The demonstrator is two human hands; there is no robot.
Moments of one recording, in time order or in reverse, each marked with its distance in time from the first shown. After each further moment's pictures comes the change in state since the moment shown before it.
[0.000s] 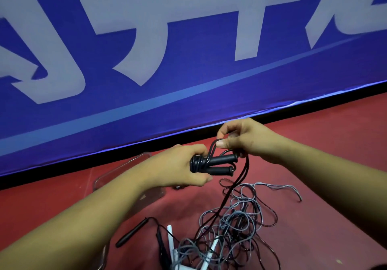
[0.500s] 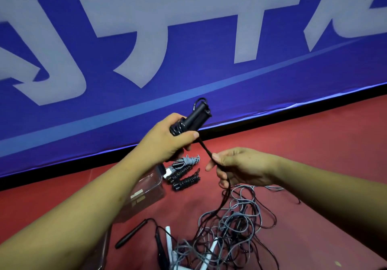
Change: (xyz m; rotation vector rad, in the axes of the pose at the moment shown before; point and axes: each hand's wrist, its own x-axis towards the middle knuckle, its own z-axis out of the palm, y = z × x) left_hand 0.004 0.001 -0.027 -0.427 0.416 -0.079; right_hand -0.013 0.028 0.025 0.451 -0.354 0.336
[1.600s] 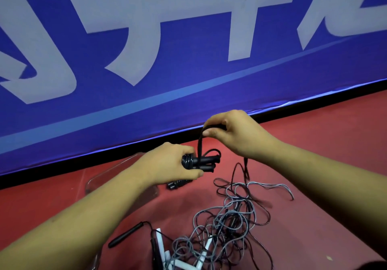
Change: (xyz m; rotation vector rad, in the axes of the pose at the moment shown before) left_hand -0.001 -0.023 0.024 0.734 -0.266 0.065; right_hand -0.015 -0.056 0.007 -1.050 0.581 -0.589
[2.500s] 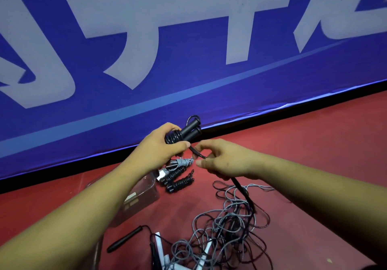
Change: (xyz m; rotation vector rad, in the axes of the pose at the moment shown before) left_hand 0.004 -0.004 -0.019 -0.527 0.276 -0.172; right_hand -0.015 -0.002 0.028 0.476 -0.444 0.370
